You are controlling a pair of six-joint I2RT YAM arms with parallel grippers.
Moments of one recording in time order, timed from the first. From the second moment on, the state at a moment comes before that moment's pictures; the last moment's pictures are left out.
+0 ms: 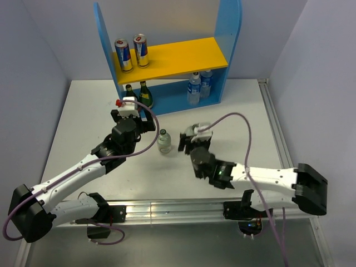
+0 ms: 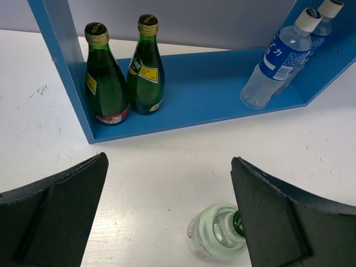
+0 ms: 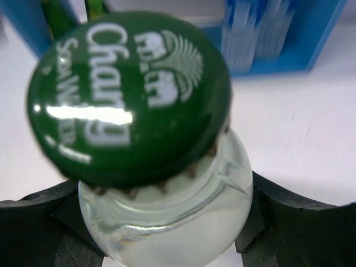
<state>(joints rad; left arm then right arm) -0.76 1.08 0.80 0.09 -0.64 -0.30 1.18 1.18 0.57 0.39 1.02 0.28</state>
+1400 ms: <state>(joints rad) -0.76 1.05 0.78 0.10 -0.61 -0.31 0.32 2.10 2.25 -0.34 0.24 0.10</state>
